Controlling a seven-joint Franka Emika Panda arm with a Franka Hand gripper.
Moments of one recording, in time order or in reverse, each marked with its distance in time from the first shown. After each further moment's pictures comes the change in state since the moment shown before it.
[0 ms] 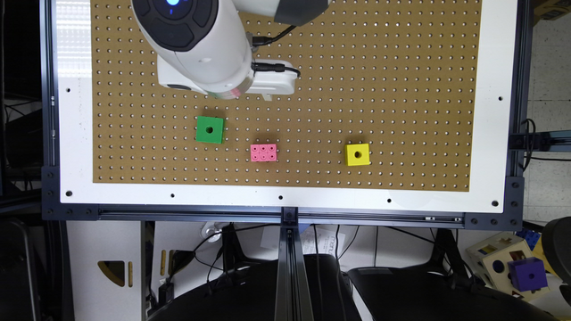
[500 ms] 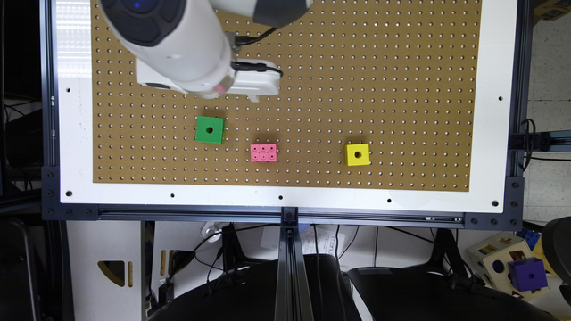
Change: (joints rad) arm -0.065 0.011 -0.006 0.038 -0.006 0.000 -0.059
